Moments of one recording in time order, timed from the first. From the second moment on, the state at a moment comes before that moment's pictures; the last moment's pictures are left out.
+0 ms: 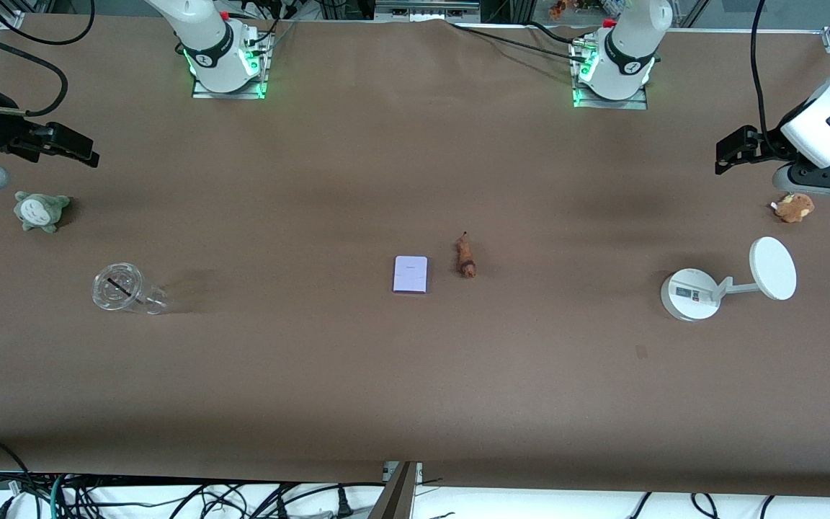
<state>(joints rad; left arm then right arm) 0.10 -0.05 -0.13 -1.73 0.02 1.57 0.09 0.07 -0.01 -0.07 -1.63 0.02 1.49 0.09</state>
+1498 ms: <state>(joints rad) 0.10 -0.04 -0.13 -1.71 0.02 1.57 0.09 0.07 0.06 -0.06 -1.60 0.02 1.54 0.05</state>
